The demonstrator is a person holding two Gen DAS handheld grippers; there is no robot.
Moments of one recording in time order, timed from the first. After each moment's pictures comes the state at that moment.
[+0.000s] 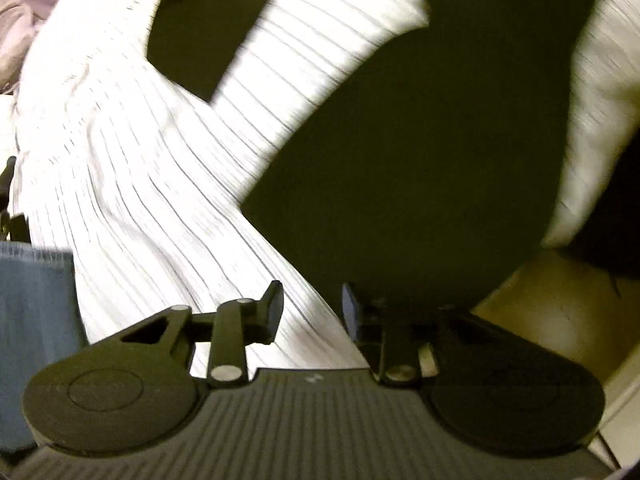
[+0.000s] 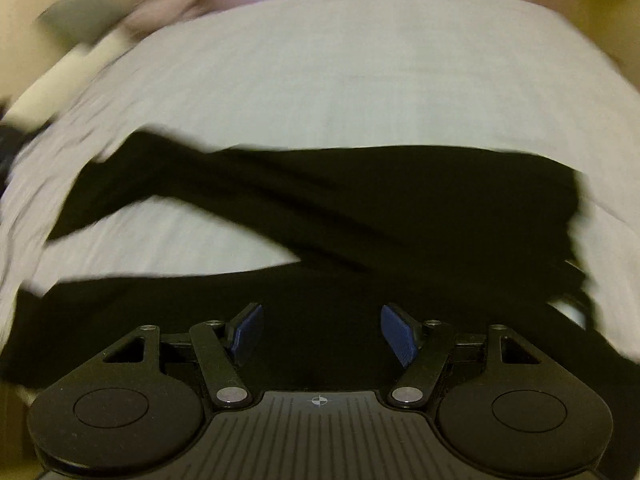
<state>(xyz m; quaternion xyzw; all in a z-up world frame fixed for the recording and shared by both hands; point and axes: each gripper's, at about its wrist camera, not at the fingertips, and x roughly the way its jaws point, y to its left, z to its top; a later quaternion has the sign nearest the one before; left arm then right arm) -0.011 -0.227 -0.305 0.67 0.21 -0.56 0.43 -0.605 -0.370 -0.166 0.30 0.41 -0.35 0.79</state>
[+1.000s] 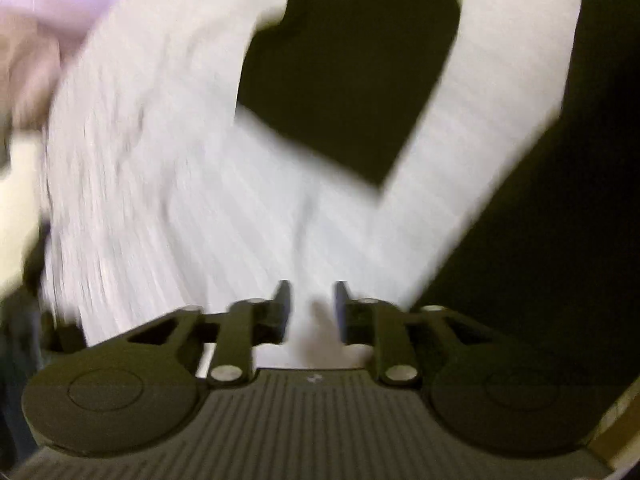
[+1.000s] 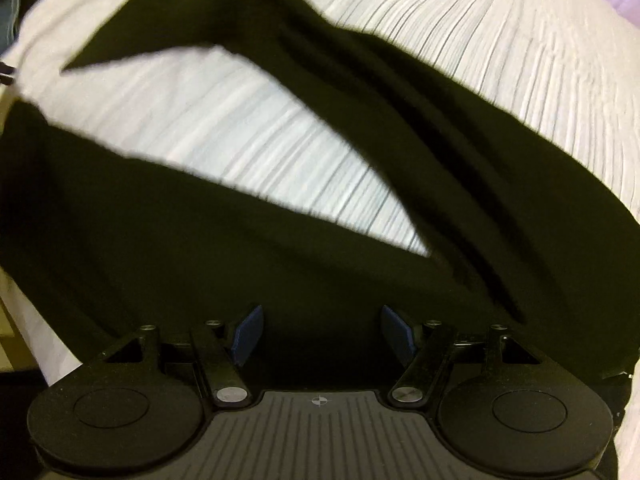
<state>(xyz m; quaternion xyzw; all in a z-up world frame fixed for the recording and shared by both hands) 0.030 -0.366 -0.308 0.65 0.12 -0.60 0.45 -0.489 -0.377 -0.244 0.21 0.58 -0.23 0.75</state>
